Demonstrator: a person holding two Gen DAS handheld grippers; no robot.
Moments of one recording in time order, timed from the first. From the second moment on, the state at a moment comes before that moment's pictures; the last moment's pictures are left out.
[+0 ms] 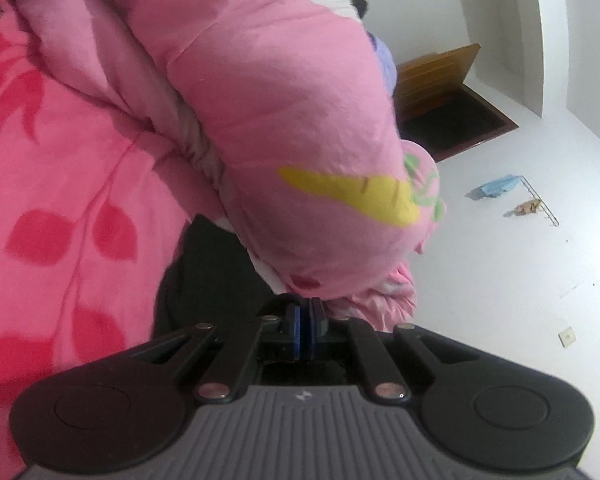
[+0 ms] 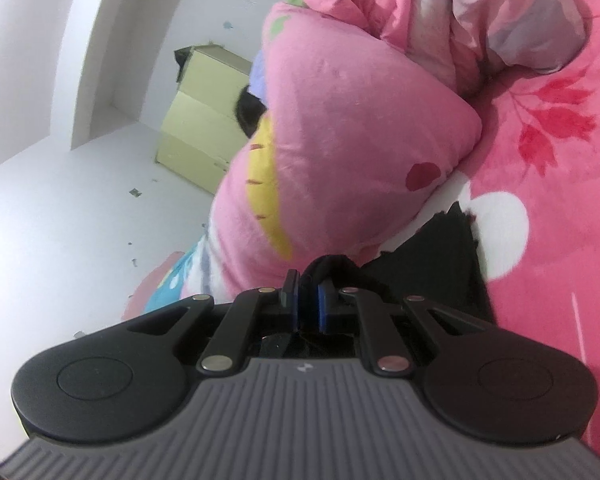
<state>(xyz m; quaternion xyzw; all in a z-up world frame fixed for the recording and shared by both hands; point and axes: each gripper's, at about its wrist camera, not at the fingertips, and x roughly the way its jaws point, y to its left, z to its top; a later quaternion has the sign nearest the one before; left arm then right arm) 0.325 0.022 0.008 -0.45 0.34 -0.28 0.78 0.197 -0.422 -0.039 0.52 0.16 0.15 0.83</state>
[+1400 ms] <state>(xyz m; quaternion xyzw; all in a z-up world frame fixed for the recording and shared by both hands) 0.409 -0.026 -0.030 -0.32 0.35 -0.37 0.80 0.333 -0.392 -0.076 0.41 0.27 0.24 0.83</state>
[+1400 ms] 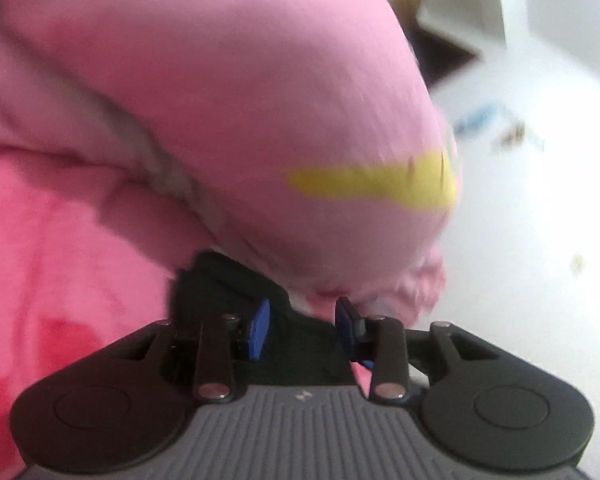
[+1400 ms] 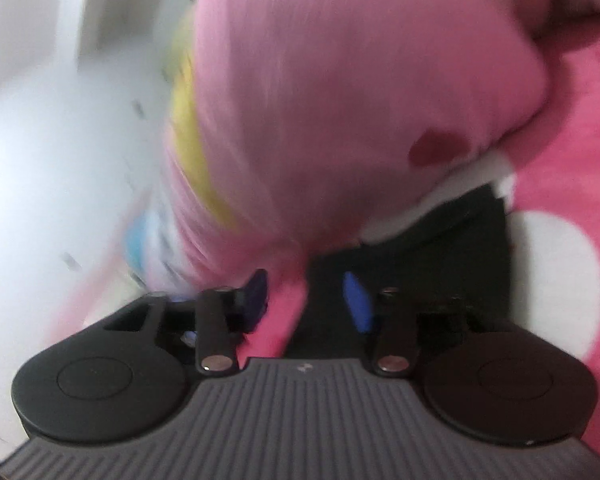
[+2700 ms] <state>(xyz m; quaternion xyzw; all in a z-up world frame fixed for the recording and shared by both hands) 0.221 0.019 -0.045 -0.24 0.42 -0.33 0.81 0.137 -0.365 -0.075 0.31 0.35 0.11 0.87</state>
